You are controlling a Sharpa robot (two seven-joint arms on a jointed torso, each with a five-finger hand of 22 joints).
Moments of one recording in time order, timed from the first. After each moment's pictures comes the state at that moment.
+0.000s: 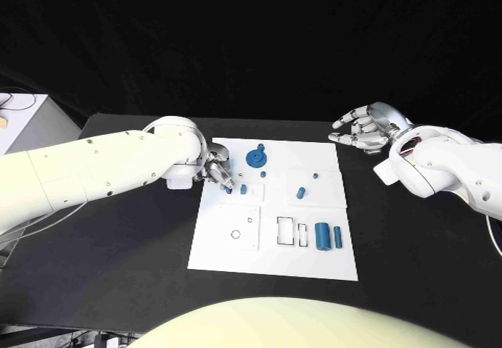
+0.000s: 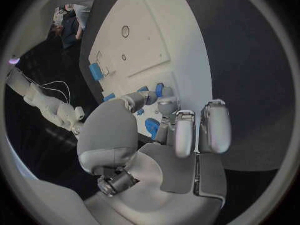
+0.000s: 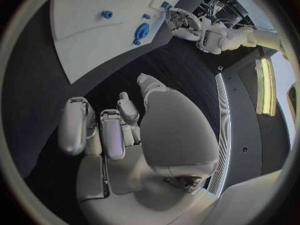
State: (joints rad) left arm 1.28 -0.72 -0.09 1.42 -1.15 0.32 -0.53; left_hand 1.03 -0.18 0.76 0.09 0.48 0.95 0.07 0.58 0.92 1.30 -0.03 1.14 0.84 1.47 -0.07 1.55 1.31 0.07 1.41 0.03 1.43 1.31; right arm 1.34 -0.85 -0.20 1.43 -0.77 -0.46 -0.01; right_hand 1.39 -0.19 0.22 0.29 0.30 0.79 0.17 0.38 0.27 1.21 0.09 1.23 1.19 1.46 0.00 1.45 1.31 0.06 1.45 0.10 1.23 1.31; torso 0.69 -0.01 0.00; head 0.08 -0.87
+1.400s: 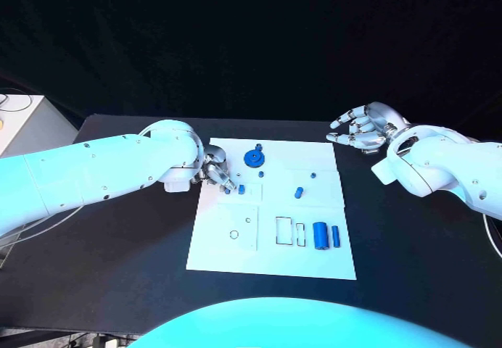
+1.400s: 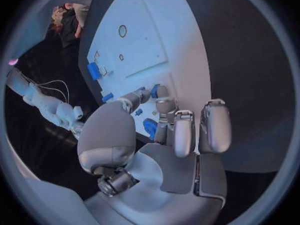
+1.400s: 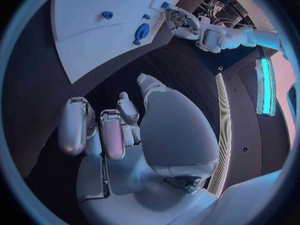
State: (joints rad) left arm 1.28 -0.72 -0.10 1.41 -1.15 0.28 -0.52; left_hand 0.92 -0.21 0.52 0.13 0.46 0.98 0.03 0.57 0.90 1.29 -0.04 1.11 0.83 1.47 -0.09 1.55 1.31 0.07 1.42 0.03 1.40 1.31; right arm 1.33 -0.86 -0.20 1.44 -0.77 -0.46 -0.01; right_hand 1.39 -0.19 0.22 0.29 0.30 0.79 0.17 0.38 0.27 1.21 0.09 1.23 1.18 1.46 0.00 1.45 1.31 0.06 1.45 0.10 1.23 1.31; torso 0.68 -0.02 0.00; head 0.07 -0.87
